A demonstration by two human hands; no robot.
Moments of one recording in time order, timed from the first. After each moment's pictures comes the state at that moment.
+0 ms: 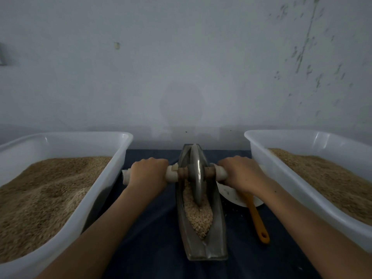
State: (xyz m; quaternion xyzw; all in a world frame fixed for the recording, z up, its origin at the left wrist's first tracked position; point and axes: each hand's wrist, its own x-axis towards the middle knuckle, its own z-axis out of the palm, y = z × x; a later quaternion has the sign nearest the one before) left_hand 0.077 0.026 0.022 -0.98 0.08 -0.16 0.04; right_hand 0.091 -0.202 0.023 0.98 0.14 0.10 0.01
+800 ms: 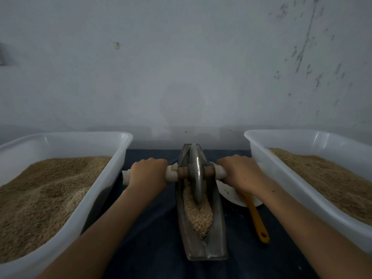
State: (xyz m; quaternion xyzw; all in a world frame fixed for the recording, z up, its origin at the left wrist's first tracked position) left_hand 0.076 0.025 0.023 -0.99 0.07 -0.15 0.04; right_hand 0.088 -0.197 0.027 0.99 0.13 0.10 0.02
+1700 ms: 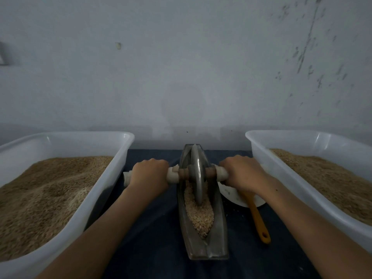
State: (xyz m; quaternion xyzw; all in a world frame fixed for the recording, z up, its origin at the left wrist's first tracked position) left_hand 0.076 0.027 0.023 -0.99 0.08 -0.13 0.04; right_hand 0.083 -0.195 0.034 0.99 0.13 0.07 0.04
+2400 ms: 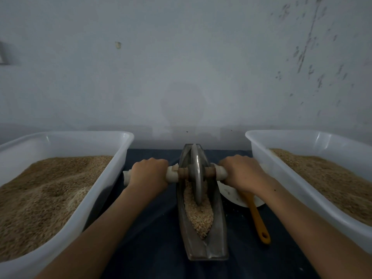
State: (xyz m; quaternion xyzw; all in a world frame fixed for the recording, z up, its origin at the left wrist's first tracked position) left_hand 0.077 0.026 0.022 -0.99 0.08 -0.14 0.04; right_hand 0.082 -0.195 0.032 0.99 0.13 0.09 0.03
